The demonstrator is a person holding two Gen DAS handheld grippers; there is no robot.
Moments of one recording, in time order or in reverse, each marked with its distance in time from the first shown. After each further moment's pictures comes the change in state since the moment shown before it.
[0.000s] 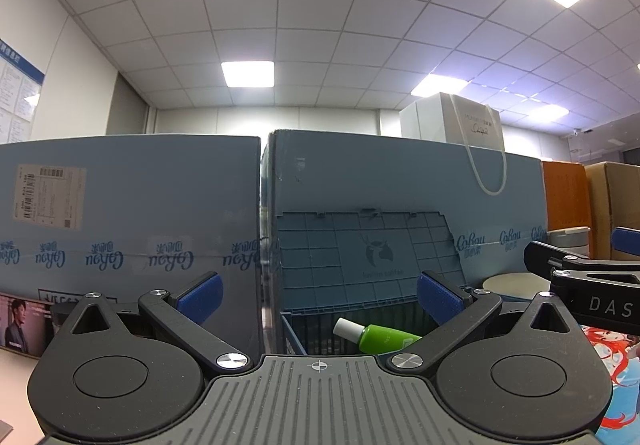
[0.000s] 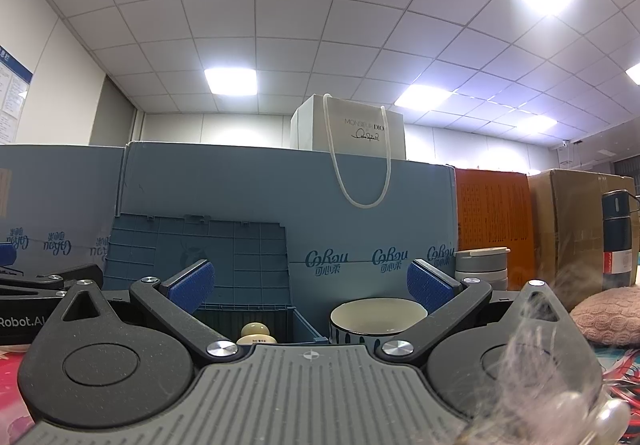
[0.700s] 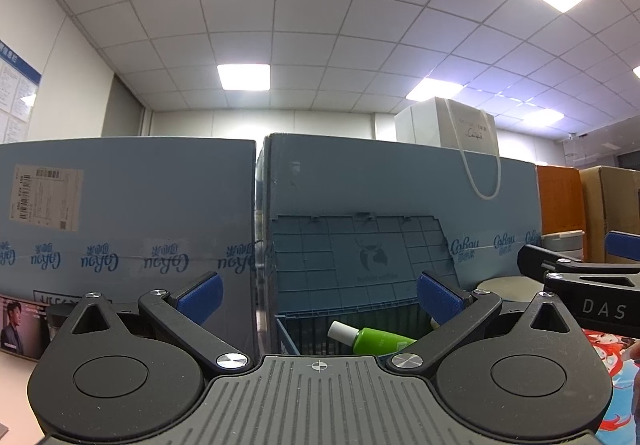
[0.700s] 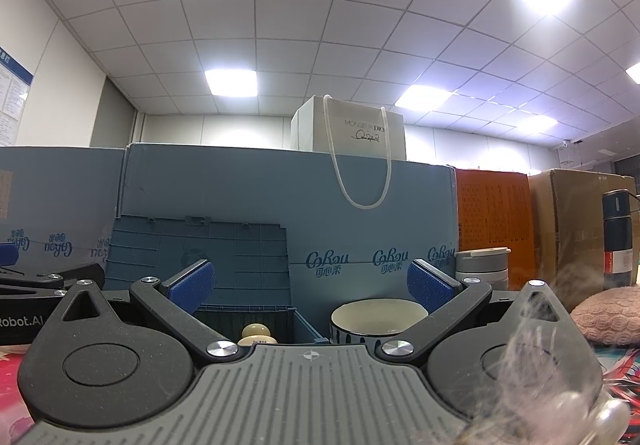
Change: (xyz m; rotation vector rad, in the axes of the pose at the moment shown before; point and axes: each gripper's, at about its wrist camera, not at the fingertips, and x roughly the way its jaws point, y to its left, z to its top) left arm -0.003 0.001 0.000 -0.007 -0.010 -0.019; right arm 0.002 0.000 0.000 0.004 0.003 0.003
